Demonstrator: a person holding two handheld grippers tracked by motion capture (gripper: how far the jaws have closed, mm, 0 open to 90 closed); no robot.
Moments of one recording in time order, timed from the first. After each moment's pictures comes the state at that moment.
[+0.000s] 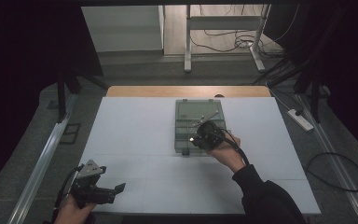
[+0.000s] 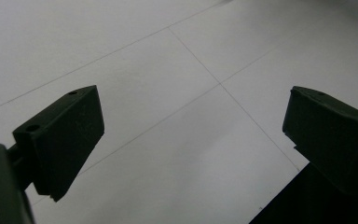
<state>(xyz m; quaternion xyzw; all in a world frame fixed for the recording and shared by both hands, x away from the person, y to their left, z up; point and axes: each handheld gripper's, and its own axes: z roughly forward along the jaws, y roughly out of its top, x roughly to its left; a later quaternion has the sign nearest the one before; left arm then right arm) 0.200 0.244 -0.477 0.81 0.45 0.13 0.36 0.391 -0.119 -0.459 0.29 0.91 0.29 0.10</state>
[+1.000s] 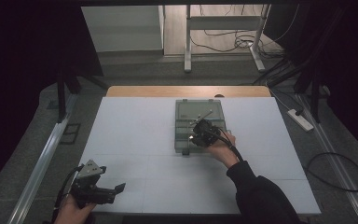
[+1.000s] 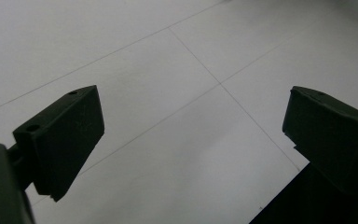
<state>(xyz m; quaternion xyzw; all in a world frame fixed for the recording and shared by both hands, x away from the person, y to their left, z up) 0.200 0.244 -0.477 0.81 0.45 0.13 0.36 0.412 -0.108 -0.481 0.30 0.91 0.26 0.12</state>
